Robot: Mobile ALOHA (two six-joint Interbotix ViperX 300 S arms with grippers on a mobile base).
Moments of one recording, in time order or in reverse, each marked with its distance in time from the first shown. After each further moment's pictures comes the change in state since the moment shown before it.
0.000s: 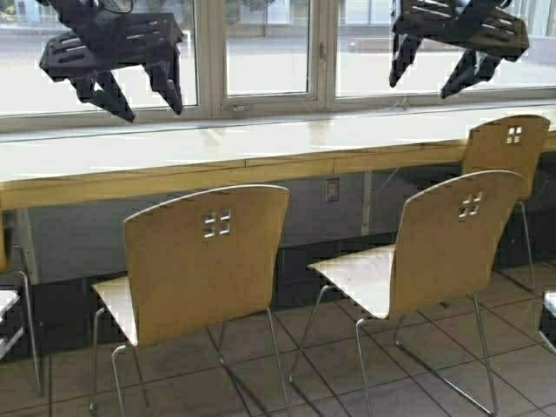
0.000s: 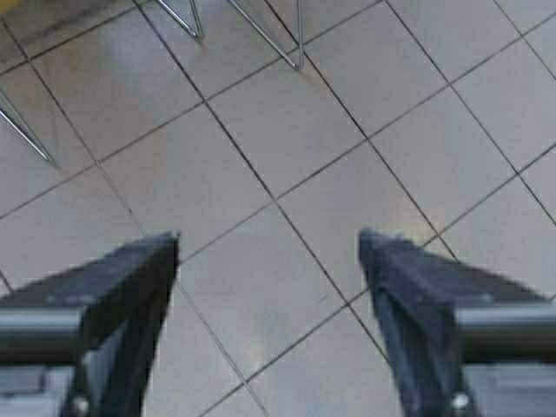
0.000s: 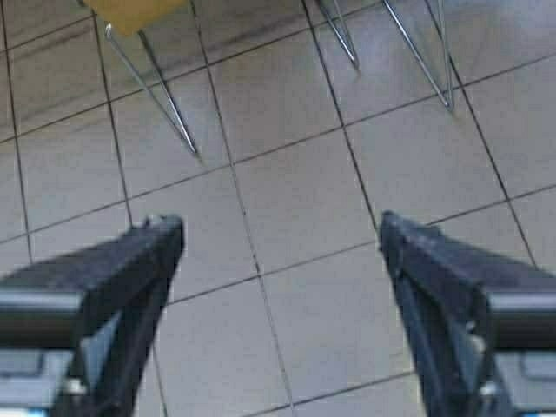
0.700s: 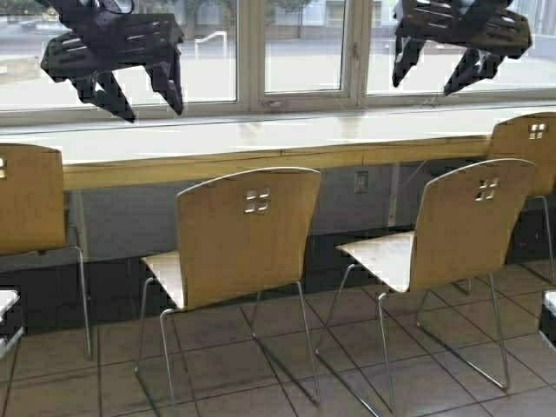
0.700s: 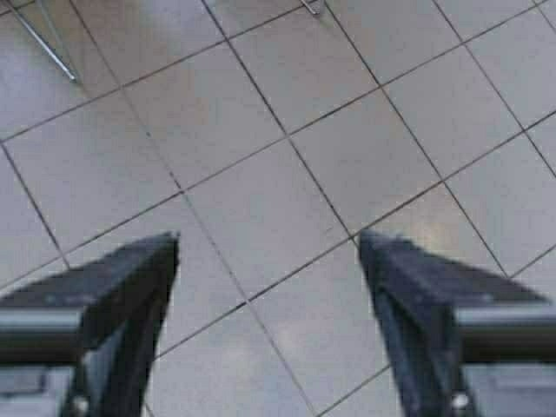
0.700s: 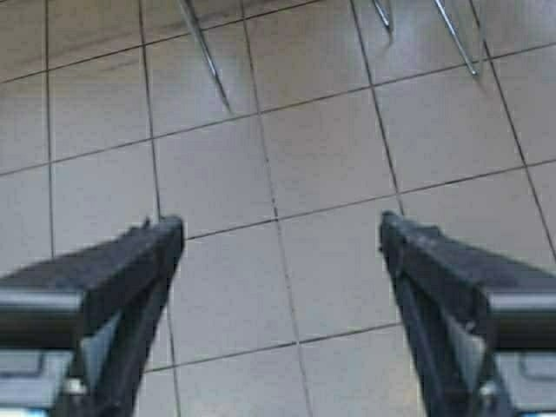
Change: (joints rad) left arm -0.003 0.003 0.002 0.002 -0.012 0.003; right arm 0.000 -0.008 0.011 -0.052 -0.034 -0.003
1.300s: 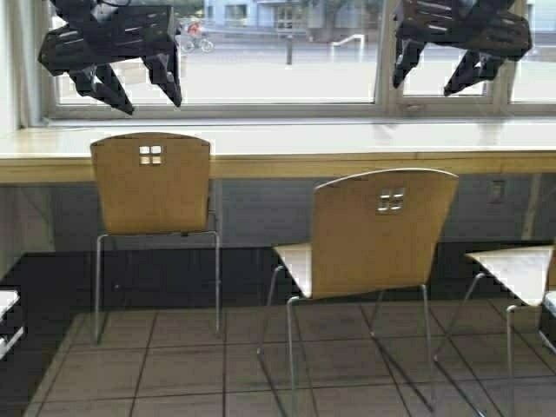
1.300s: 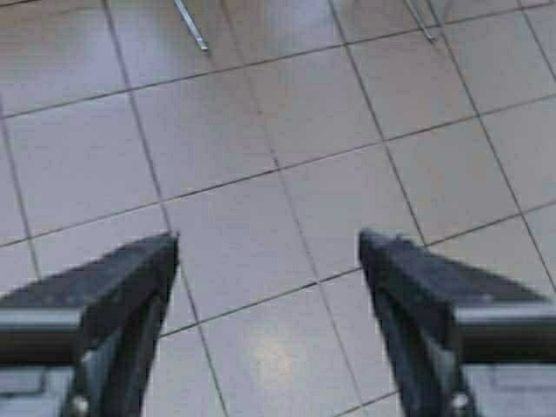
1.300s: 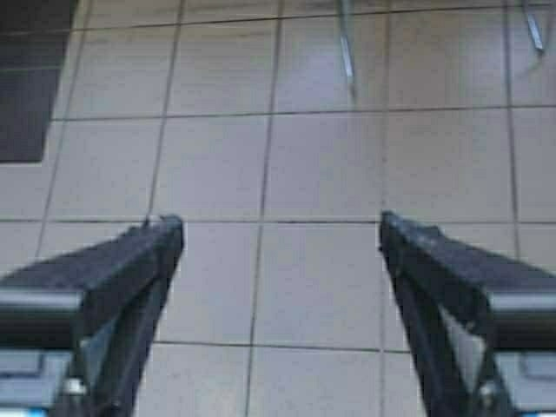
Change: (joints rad) left arm -0.002 -0.018 0.000 0.000 -0.002 -0.003; right arm -0.003 -0.005 0.021 0.000 -0.040 0.000
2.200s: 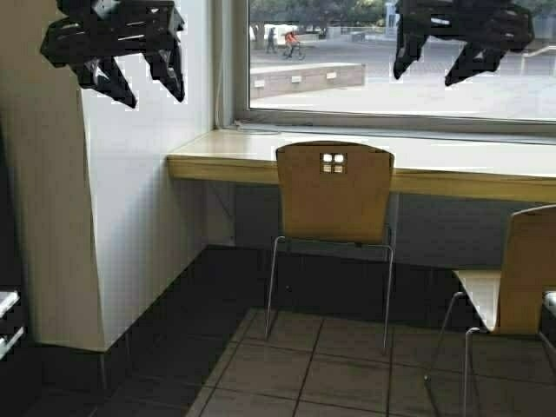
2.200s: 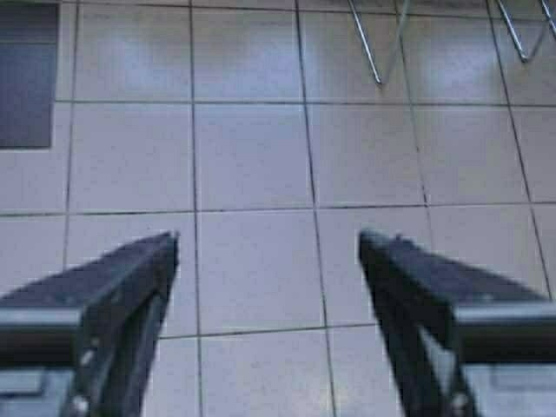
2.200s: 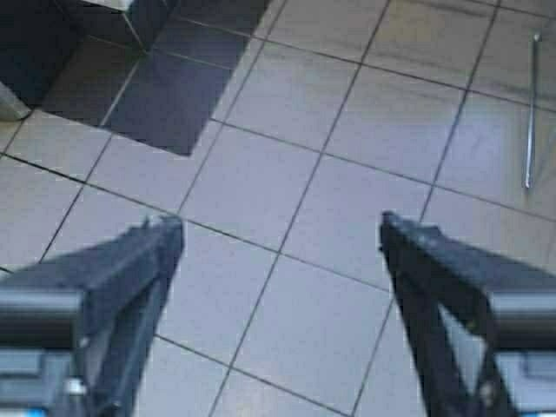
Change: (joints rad) left arm 0.000 -0.025 -0.002 0.043 0.003 0.000; right arm 0.002 -0.025 0.015 -0.029 -0.043 -0.003
